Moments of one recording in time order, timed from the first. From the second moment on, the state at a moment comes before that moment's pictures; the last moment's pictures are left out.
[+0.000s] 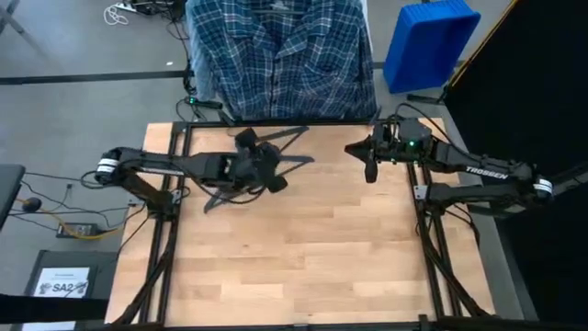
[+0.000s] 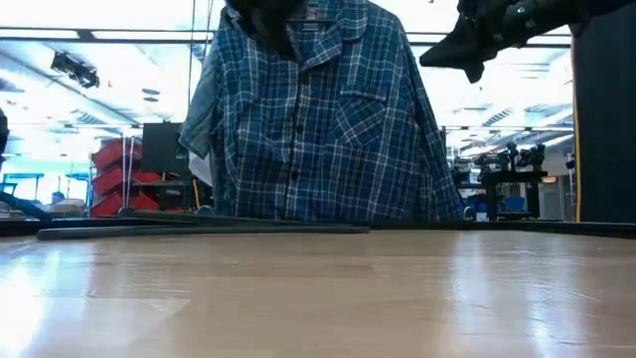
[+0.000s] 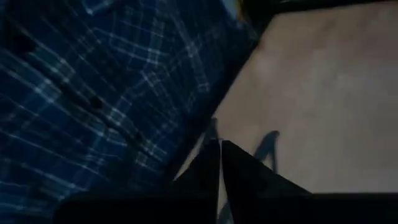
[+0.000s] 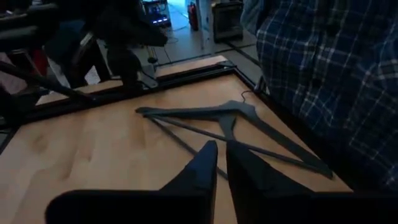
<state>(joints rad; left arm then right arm) -0.07 1.42 1.28 -0.55 -0.81 -0.06 -0.37 0.83 0.69 -0.10 -0.10 0.08</state>
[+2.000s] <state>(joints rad) 0.34 1.42 0.75 -0.74 -0.24 -0.61 -0.37 0.84 0.69 0.05 -0.11 0.12</state>
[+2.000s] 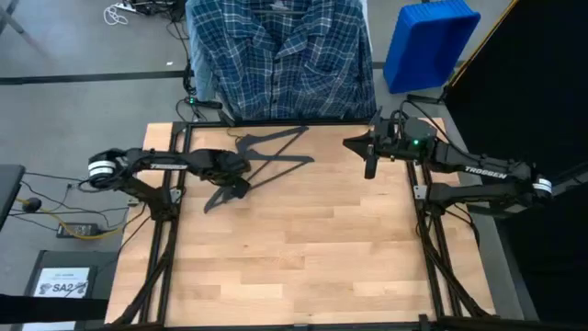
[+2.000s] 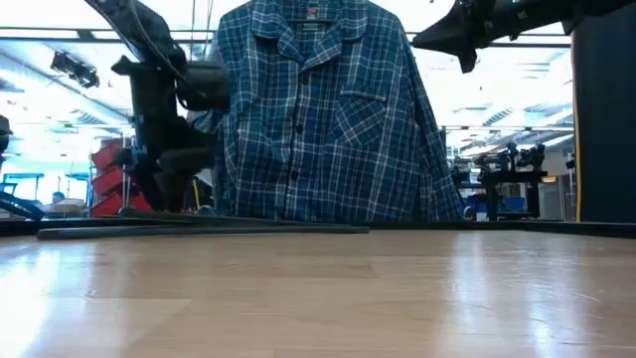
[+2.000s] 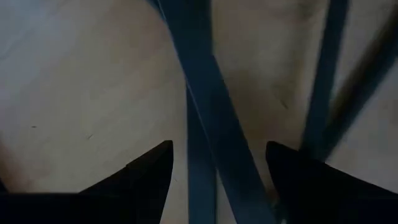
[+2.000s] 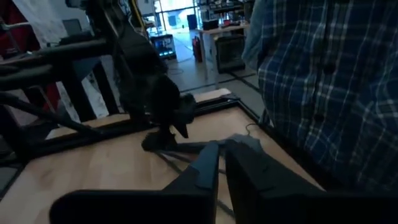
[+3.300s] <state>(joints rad) 0.16 1.49 1.09 -1.00 -0.49 -0.57 -0.36 0.84 0.69 0.02 -0.15 0.14</state>
